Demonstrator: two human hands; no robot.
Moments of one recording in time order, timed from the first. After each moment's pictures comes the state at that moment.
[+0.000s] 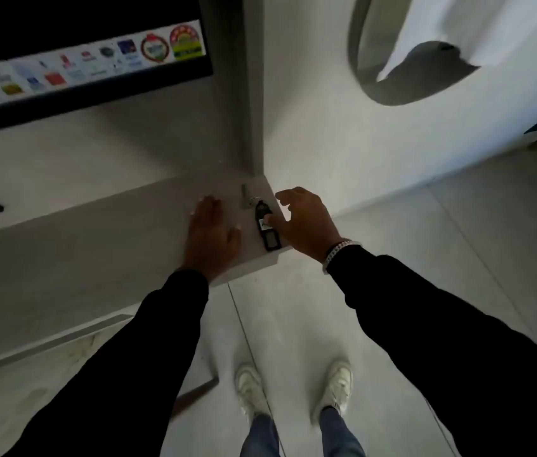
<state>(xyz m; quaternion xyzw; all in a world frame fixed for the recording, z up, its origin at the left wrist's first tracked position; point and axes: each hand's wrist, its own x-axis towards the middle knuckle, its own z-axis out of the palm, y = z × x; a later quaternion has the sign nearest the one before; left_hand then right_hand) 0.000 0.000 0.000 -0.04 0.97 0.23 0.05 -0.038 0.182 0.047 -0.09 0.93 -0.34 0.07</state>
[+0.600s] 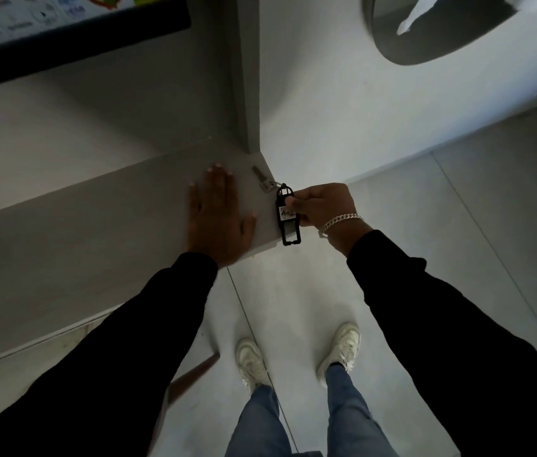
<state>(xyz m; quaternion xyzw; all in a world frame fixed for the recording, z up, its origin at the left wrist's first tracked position) -0.020 0.013 -0.021 0.05 0.99 0.10 0.05 -0.052 0.205 0.034 0.19 0.80 -0.54 0.18</state>
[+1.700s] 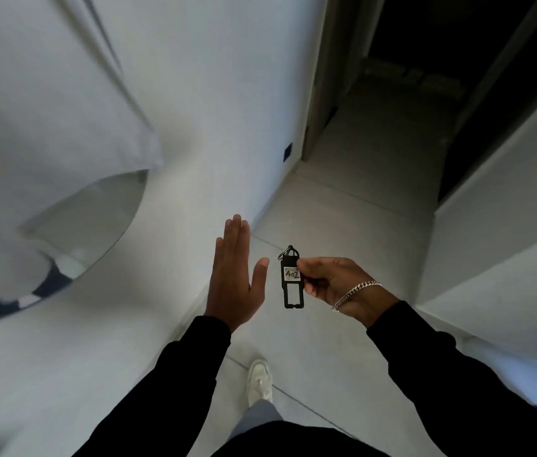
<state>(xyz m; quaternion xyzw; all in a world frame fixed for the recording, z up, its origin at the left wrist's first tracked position) -0.134 0.580 0.079 0.38 0.83 0.40 0.01 -0.031 0.741 0.123 0.39 0.44 -0.81 -0.01</state>
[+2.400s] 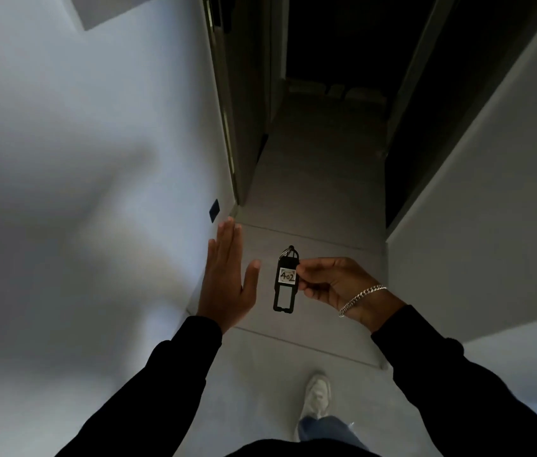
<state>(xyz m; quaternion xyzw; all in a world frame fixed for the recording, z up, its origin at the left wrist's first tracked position) -0.291 0.975 0.092 0.49 0.80 0.35 0.02 -0.132 1.111 0.141 0.39 0.44 -0.80 -0.09</state>
